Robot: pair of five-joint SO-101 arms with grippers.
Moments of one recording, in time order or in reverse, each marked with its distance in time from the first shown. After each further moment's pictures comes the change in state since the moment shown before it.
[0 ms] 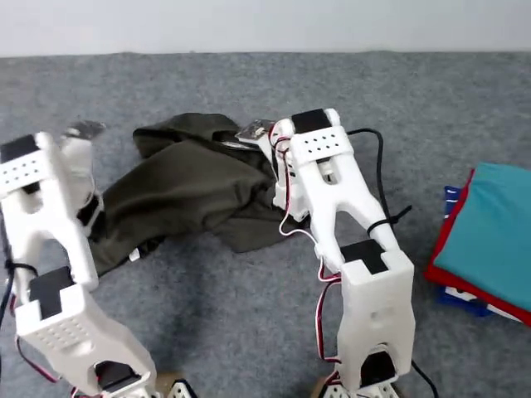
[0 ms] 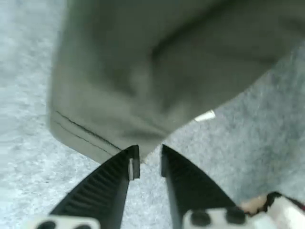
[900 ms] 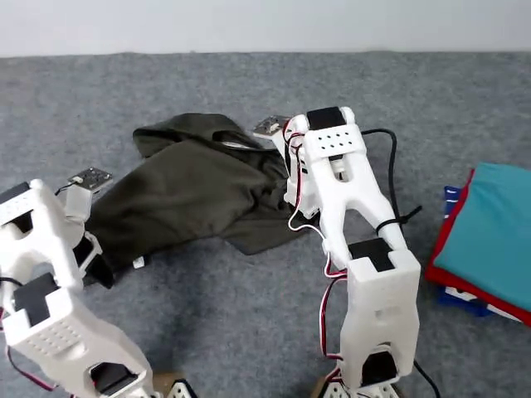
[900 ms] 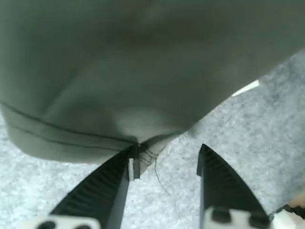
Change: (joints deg) left arm -7.6 0.0 18.1 -15.7 -16.4; right arm 2.6 0.0 0.2 0.0 0.0
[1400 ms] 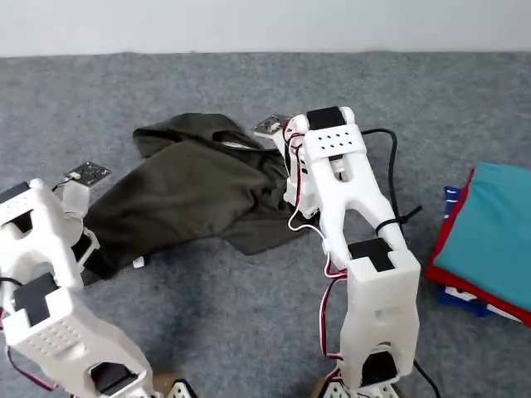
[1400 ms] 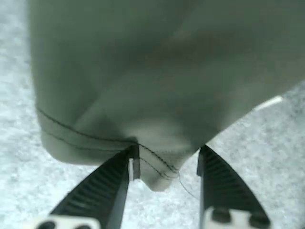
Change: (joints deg) left arm 0.0 0.4 -0.2 -5.6 0.0; right arm 0.0 0.0 0.0 0.0 -1.1
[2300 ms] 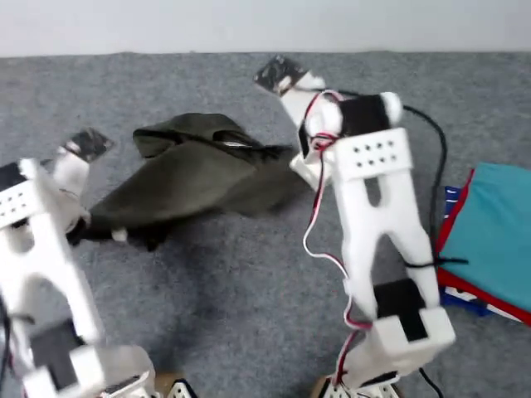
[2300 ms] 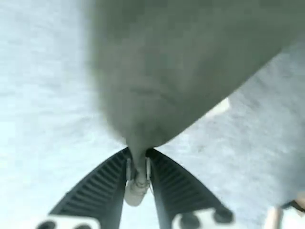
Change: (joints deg) left arm 5.1 -26.1 -4.9 13.5 0.0; right arm -0.3 -25.9 -5.8 0.0 2.5
